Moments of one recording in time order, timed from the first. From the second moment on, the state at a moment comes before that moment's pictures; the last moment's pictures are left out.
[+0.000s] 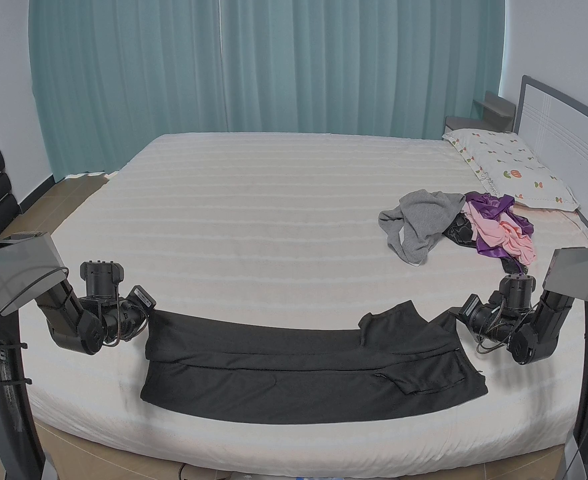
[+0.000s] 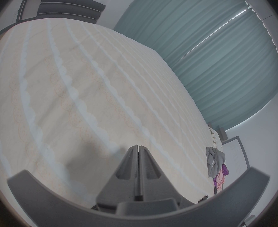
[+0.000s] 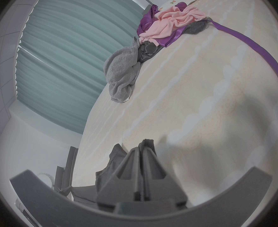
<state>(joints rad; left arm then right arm) 0.02 2.31 -0.83 -0.86 -0.07 -0.86 -0.03 2.45 -0.76 -1.18 0.30 0.81</state>
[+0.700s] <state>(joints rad) 0.02 2.22 -0.67 -0.86 -0.28 -0.88 -0.09 2.41 -0.54 -1.50 0.48 0.89</state>
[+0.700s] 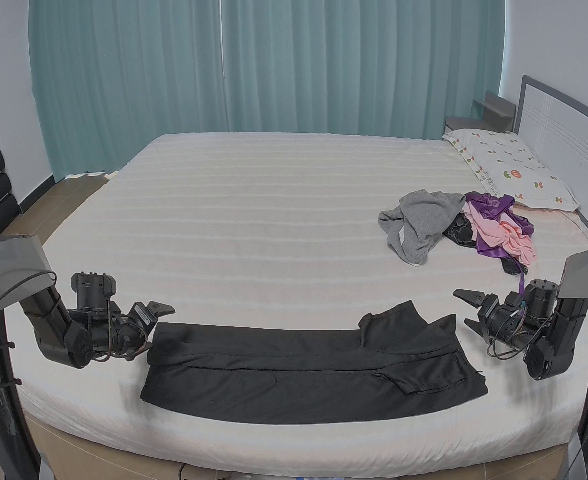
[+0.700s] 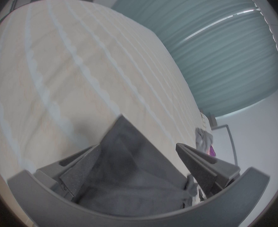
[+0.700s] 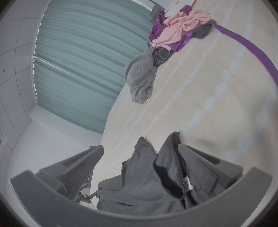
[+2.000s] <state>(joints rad) 0.02 2.15 -0.56 -0.86 -0.23 -0.66 -0.10 2.44 -0.49 -1.54 0.51 0.91</state>
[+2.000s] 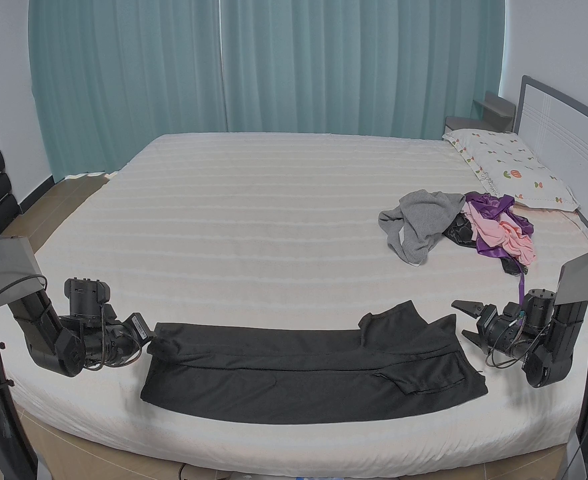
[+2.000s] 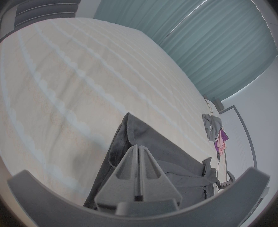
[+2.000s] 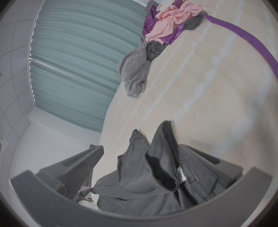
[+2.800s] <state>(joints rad) 0.05 2.17 -0.58 -0.93 -0.23 -0.67 -0.10 2.44 -0.49 -1.55 0.51 0.91</state>
